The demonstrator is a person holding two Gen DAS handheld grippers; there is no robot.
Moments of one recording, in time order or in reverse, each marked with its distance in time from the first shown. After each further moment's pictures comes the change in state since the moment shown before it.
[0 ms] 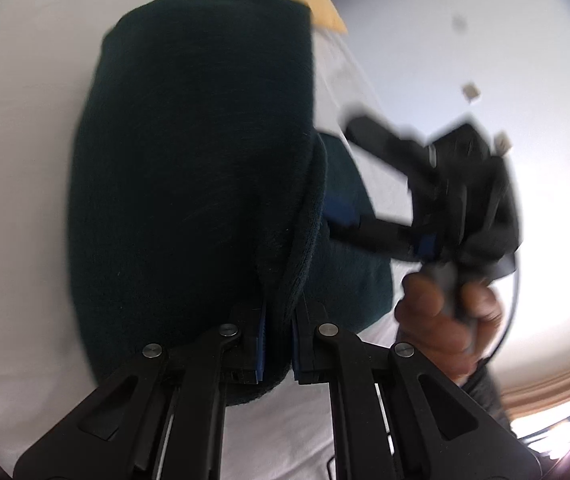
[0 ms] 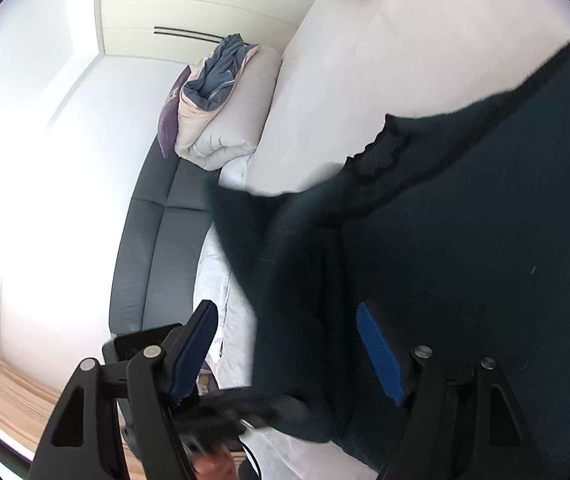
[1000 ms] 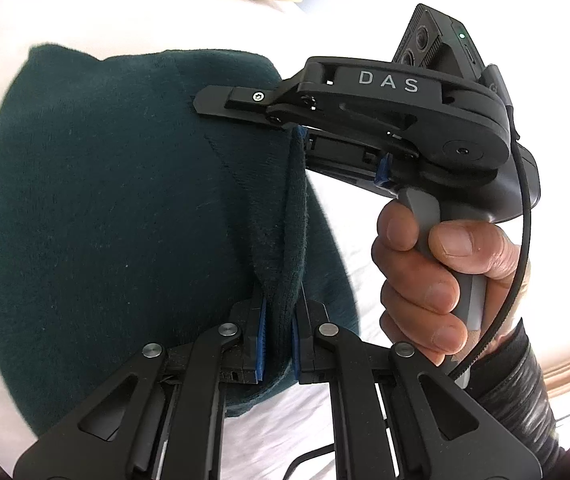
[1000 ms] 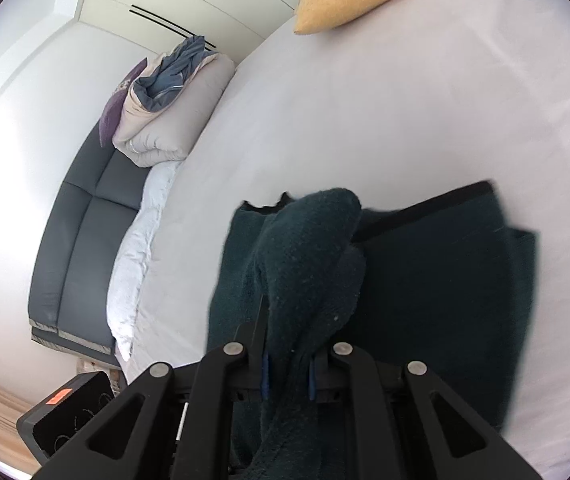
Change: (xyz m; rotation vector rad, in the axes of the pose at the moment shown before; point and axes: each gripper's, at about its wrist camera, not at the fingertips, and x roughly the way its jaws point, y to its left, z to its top) left arm 0.061 -0.108 -0.050 0.100 0.014 0.016; right arm -0.051 -0.014 0.061 -0.140 -0.025 -0.333
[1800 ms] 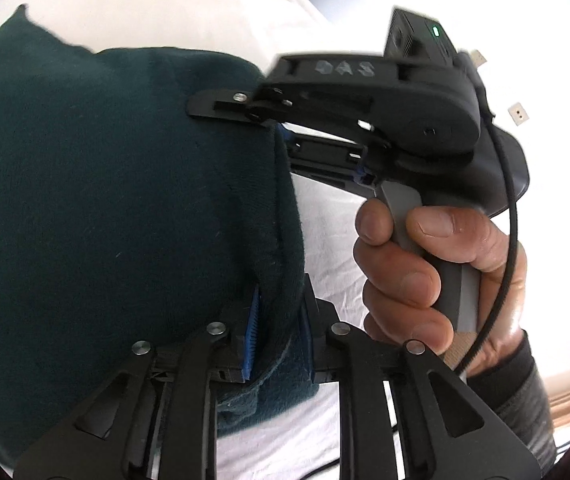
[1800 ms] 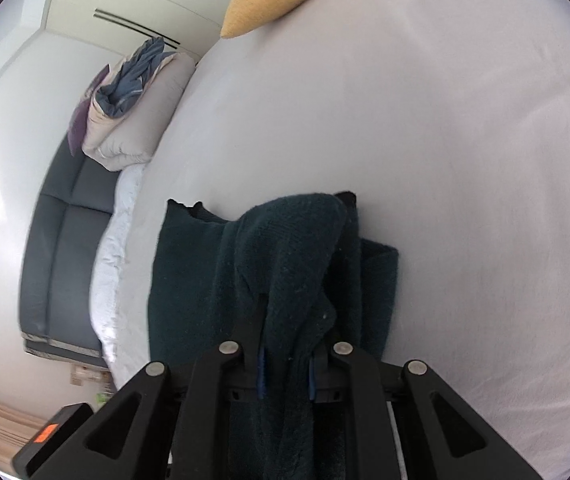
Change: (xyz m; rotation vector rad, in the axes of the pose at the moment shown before) left arm 0.012 -0.049 -0.029 -0.071 -0.011 0.039; right arm -0.026 -0.088 0.009 0.087 0.054 -0.042
